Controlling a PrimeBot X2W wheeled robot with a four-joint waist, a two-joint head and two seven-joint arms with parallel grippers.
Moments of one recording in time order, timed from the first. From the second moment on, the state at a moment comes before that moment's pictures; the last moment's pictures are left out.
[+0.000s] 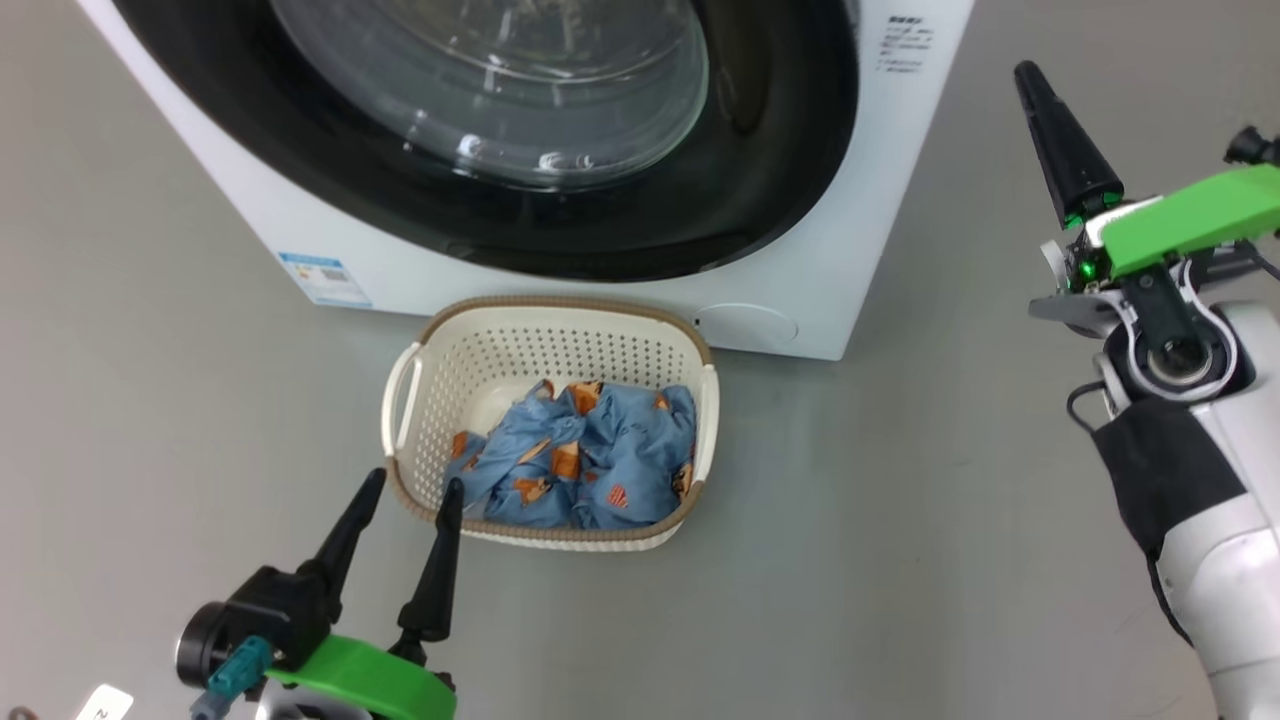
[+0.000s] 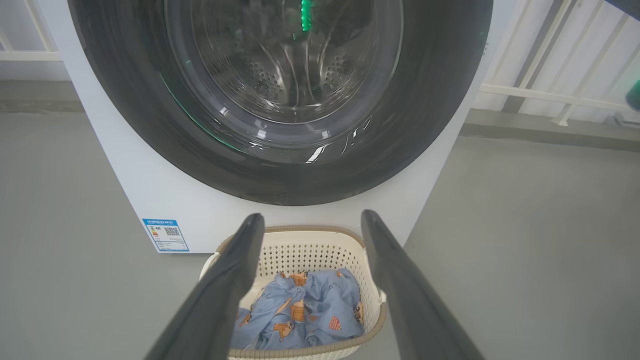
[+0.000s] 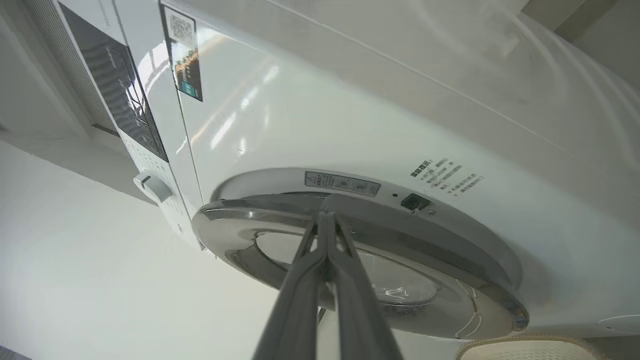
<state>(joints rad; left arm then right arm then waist) -0.13 0.08 -0.20 0.19 -0.26 -0.13 -0.26 -0.79 -0.28 0.21 0.51 1.54 0.13 0.07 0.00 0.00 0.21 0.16</state>
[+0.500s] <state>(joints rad) -0.18 0.07 -0.22 0.19 -0.27 -0.13 -0.26 -0.96 -0.30 0.17 0.64 1.65 0.13 0.31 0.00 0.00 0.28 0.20</state>
